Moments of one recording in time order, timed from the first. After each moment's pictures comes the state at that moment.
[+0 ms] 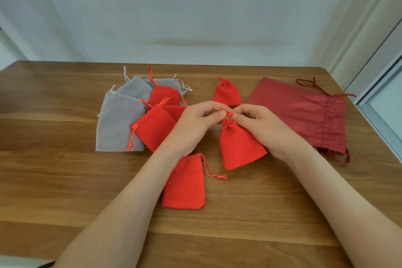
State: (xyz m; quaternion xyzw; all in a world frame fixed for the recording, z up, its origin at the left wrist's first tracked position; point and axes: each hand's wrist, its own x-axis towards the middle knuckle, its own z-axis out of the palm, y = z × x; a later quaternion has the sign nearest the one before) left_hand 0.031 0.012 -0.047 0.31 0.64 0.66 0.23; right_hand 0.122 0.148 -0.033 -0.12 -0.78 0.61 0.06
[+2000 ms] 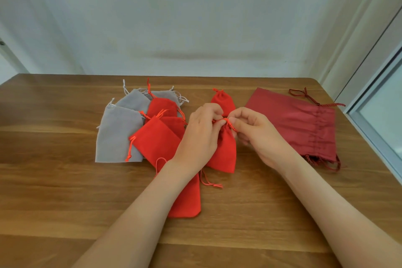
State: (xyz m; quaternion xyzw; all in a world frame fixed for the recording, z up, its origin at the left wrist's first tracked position) left_hand 0.045 0.018 -0.051 0.45 0.75 0.46 -0.17; right_hand 0.122 0.145 -0.032 -0.09 -0.72 0.68 0.12
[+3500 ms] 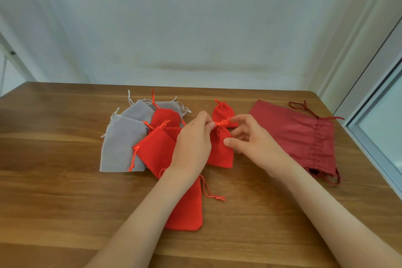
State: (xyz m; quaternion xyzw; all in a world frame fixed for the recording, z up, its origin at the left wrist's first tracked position) left_hand 0.041 0.013 -0.038 0.33 0.83 0.44 -0.11; right_hand 0.118 0.150 -0.034 -0.13 -0.81 0.55 0.12
